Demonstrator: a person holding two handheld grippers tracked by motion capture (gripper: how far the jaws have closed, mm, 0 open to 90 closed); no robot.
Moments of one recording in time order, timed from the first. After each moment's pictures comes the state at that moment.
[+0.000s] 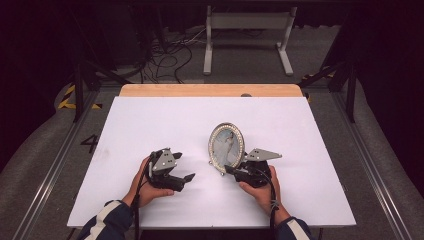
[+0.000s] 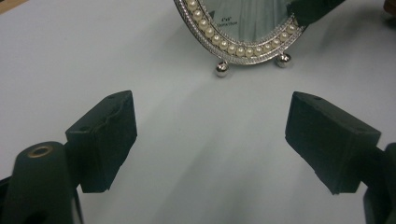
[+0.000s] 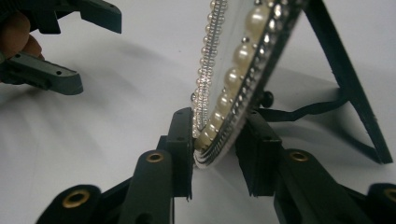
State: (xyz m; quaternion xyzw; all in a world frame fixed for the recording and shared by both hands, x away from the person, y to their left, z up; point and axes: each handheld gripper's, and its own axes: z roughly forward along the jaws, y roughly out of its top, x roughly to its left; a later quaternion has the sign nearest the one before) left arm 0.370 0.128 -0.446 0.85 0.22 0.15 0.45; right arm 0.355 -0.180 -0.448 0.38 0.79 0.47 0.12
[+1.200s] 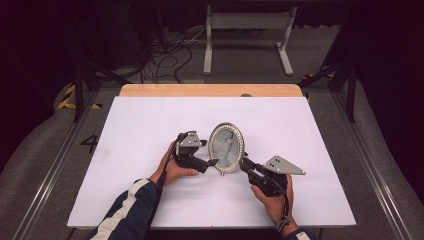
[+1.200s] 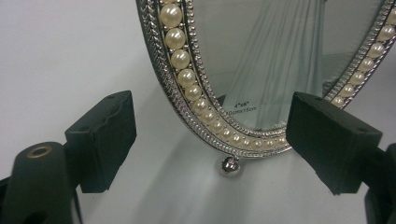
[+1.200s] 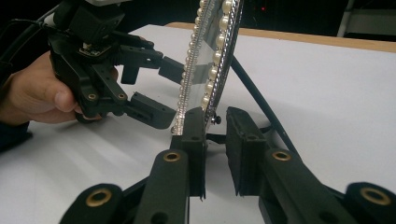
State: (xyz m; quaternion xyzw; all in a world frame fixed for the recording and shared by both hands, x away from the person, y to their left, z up) left arm 0.431 0.067 -0.454 0.86 0.20 0.08 0.47; right arm 0.315 -0.204 -0.423 0.39 0.72 0.52 0.22
